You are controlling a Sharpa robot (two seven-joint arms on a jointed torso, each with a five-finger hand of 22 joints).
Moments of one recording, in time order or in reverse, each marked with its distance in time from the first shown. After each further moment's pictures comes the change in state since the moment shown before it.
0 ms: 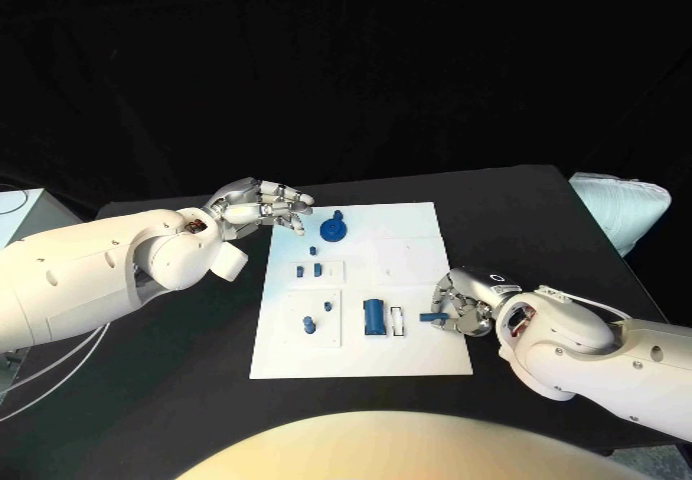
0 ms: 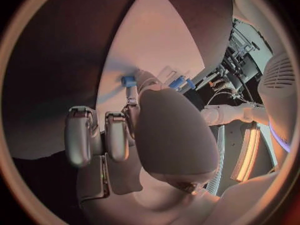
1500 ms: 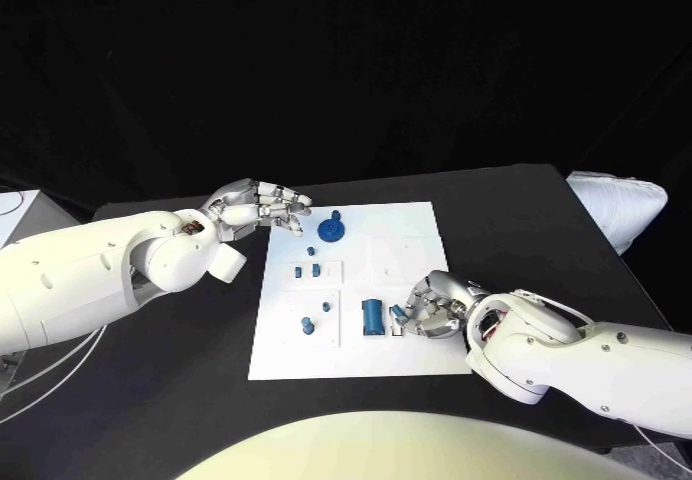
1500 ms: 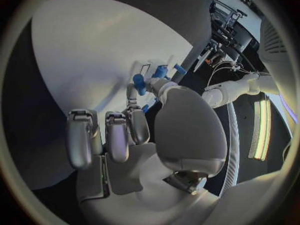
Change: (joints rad) left arm 0.000 -0.001 0.000 0.006 -0.001 0.000 -0.003; left_hand 0.000 0.000 0.003 0.003 0.000 0.000 0.000 0.000 0.000 -0.004 0.004 0.000 0.000 -0.004 0.004 0.000 0.001 0.000 0.000 0.000 0.000 -0.001; right arm 0.010 0.082 -0.009 0.033 0.295 -0.096 -0.061; right_hand -0.388 -0.016 0.246 -0.073 0.163 -0.022 -0.019 0.070 0.067 0.027 -0.013 0.067 0.003 0.003 -0.003 0.024 0.000 0.000 0.000 -0.001 0.057 0.001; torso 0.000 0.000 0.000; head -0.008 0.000
